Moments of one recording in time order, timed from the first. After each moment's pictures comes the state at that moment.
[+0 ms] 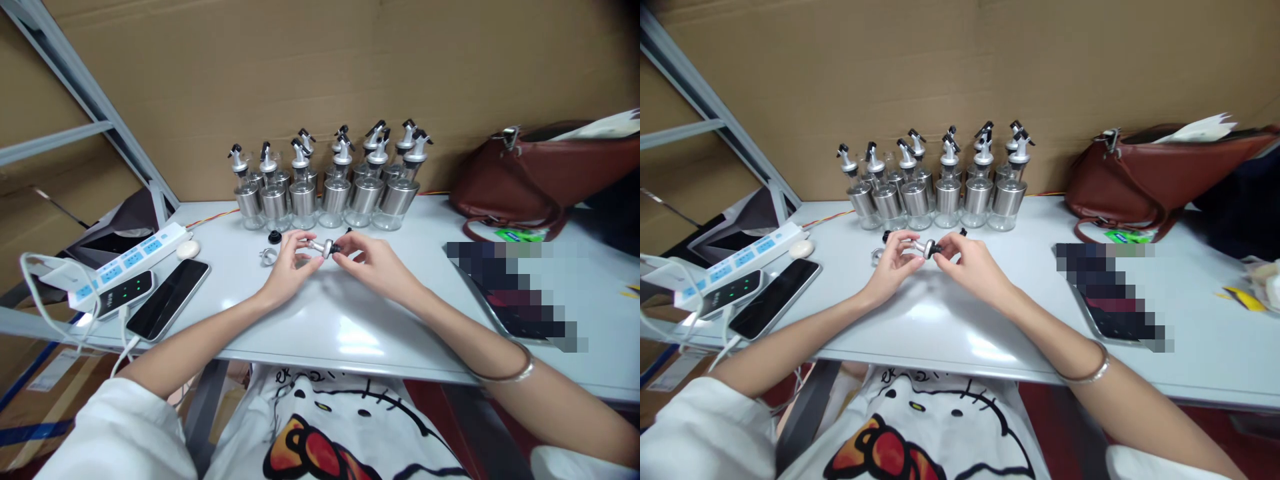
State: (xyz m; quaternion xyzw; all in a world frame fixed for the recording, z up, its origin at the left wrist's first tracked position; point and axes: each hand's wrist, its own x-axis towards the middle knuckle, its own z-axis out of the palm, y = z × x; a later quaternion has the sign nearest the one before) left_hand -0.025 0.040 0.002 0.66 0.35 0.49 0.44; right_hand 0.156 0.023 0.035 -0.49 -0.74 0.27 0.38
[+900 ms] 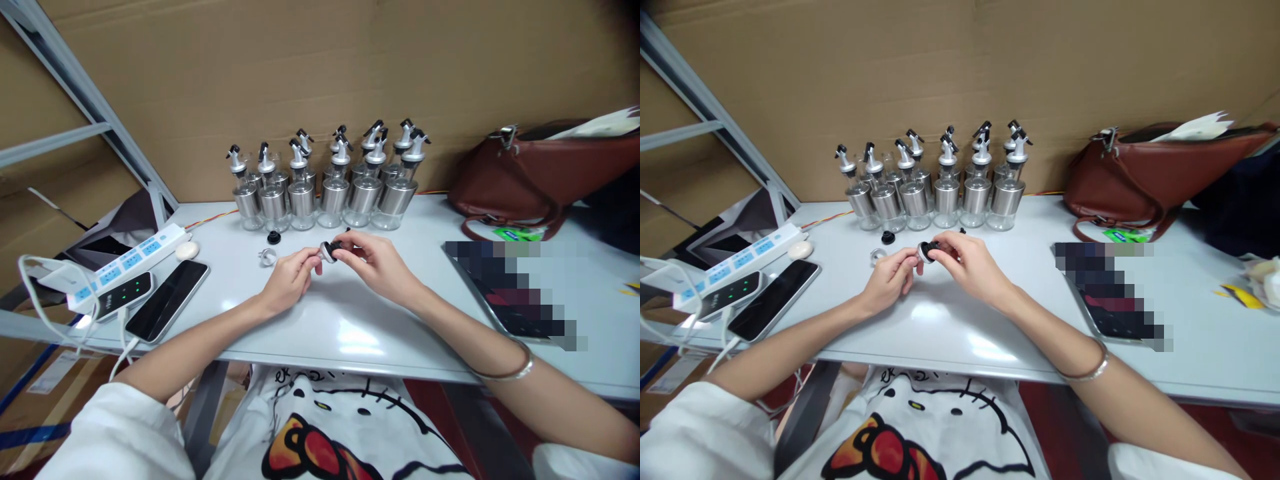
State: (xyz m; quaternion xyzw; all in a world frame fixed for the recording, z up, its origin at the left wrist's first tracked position) left_hand -0.030 0.027 0.011 0.76 0.36 0.39 0.38; right_hand 0.158 0.020 0.040 -0.42 -0.78 0.22 0.41
